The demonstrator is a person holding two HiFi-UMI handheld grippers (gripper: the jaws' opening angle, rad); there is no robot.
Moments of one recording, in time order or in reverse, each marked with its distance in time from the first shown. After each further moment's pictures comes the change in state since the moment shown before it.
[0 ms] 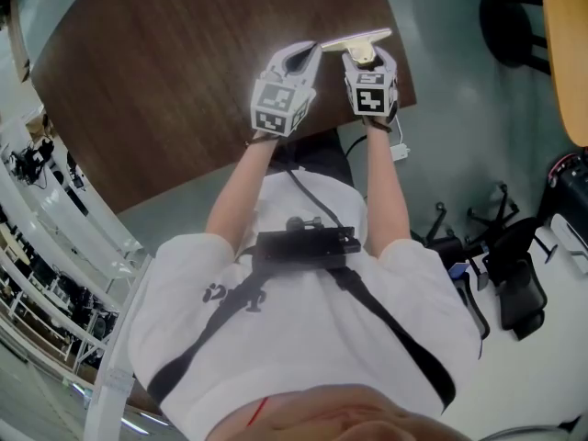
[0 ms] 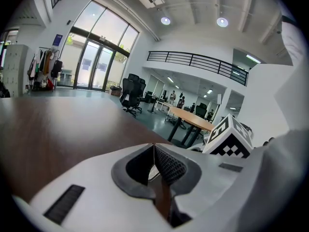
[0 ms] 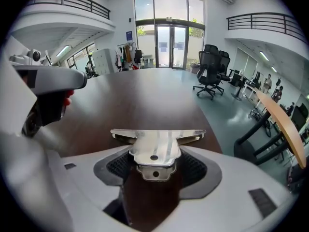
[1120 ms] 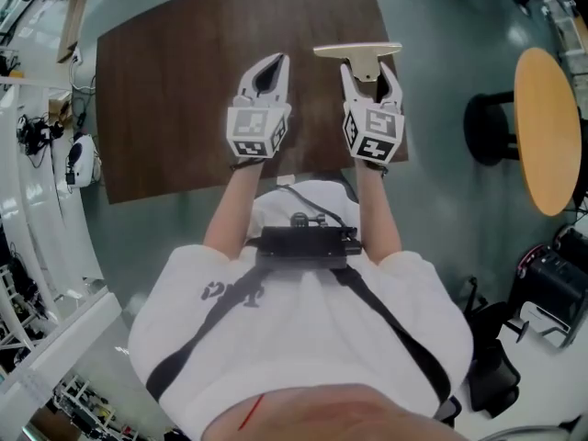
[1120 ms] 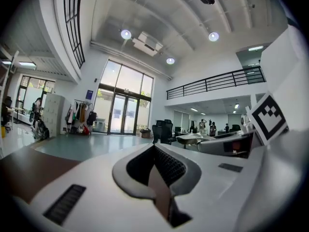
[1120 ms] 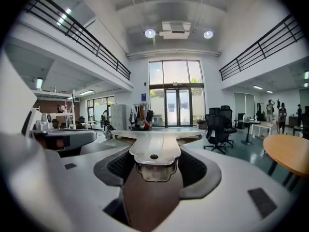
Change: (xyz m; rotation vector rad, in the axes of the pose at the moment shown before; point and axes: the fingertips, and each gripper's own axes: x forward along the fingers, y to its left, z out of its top) left arm -0.231 0.061 0.186 0.081 -0.450 0.406; right arm -0.246 0.124 0.247 -0.055 -0.722 0.106
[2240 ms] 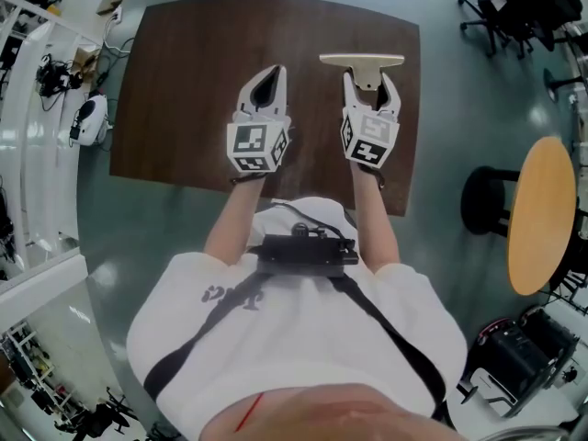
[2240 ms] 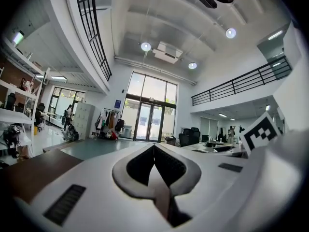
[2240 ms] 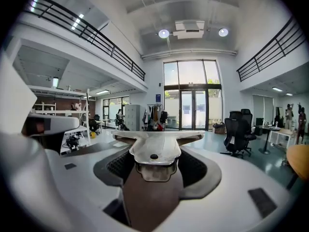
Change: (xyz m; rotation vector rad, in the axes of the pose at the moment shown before) left arm -0.049 0.084 0.055 -0.065 -0.107 0.322; right arm 0.075 0.071 0.048 -0.086 -0.031 0.165
